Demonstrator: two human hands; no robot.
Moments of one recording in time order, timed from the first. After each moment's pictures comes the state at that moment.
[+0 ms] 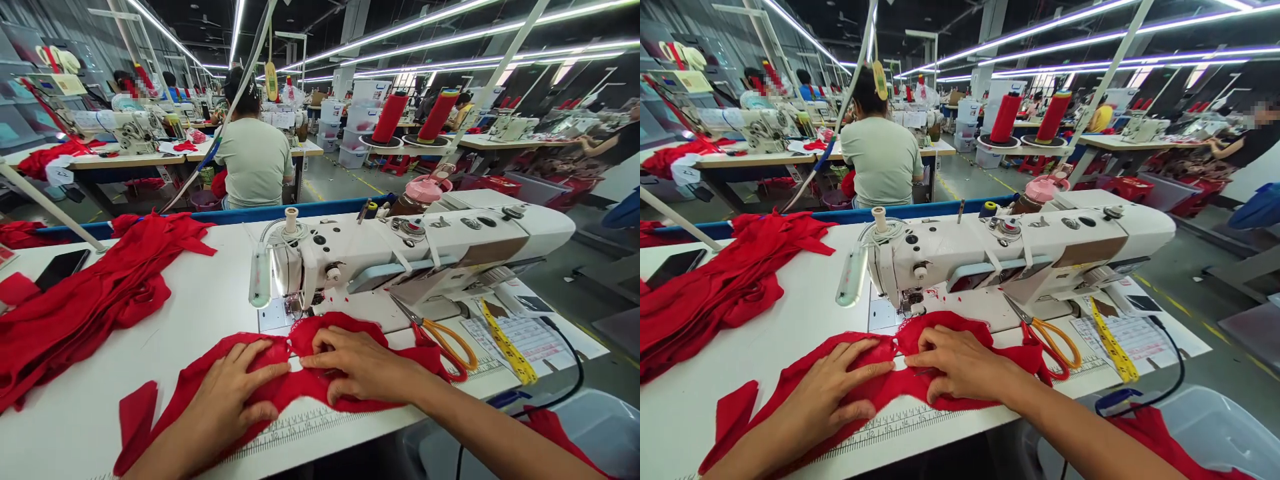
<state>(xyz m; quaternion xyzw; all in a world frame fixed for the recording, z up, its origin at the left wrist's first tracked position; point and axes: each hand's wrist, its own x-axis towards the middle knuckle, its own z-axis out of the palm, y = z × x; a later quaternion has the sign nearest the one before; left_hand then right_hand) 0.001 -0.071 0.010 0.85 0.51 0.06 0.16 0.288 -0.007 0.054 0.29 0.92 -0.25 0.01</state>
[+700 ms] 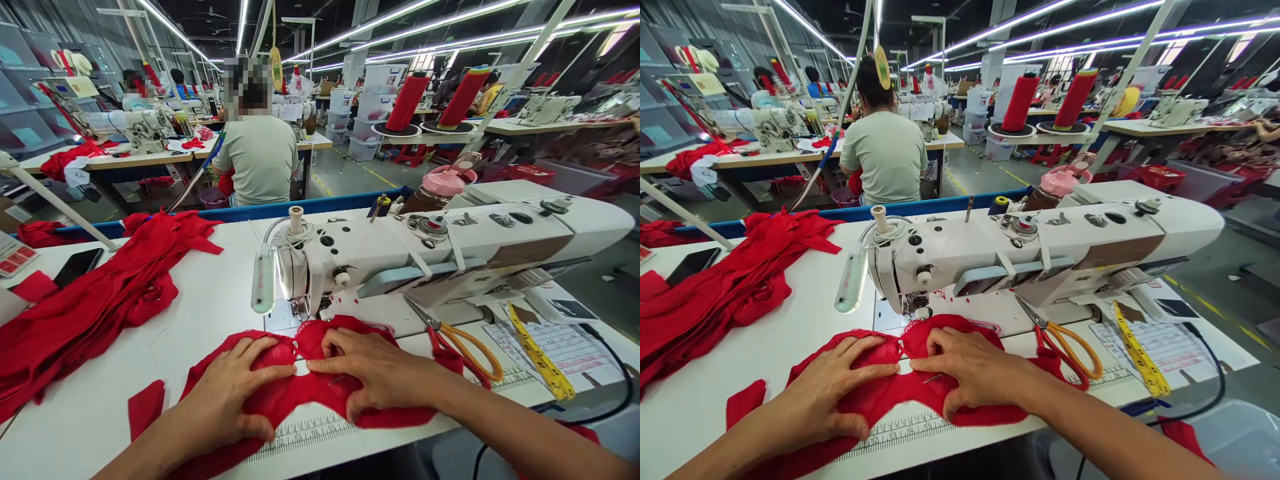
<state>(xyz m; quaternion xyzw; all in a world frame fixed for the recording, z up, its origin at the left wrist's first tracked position) -0.002 -0.056 0.040 0.85 0.48 -0.02 0.22 0.295 0.005 0.052 0.27 0.92 -0.29 0.04</state>
